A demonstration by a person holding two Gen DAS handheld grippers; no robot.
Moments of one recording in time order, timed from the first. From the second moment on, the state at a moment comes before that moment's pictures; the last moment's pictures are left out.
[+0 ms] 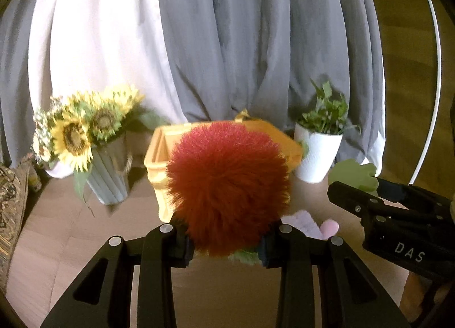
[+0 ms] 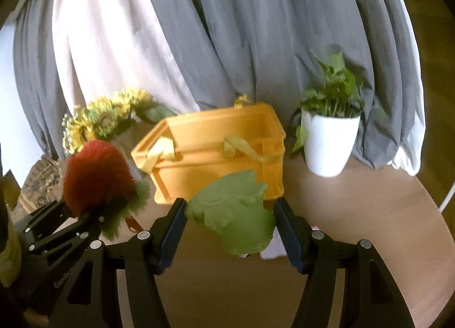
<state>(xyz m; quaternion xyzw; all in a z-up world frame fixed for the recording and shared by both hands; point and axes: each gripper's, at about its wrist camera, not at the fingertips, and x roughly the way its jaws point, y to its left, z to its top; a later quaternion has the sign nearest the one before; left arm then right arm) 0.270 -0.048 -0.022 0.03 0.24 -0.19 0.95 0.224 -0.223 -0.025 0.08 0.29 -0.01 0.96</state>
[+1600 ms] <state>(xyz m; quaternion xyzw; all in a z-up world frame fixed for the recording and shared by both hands) 0.376 -0.072 0.040 0.06 0.13 -0.14 0.98 0.342 -0.245 0.045 0.07 0.17 0.03 0.98</state>
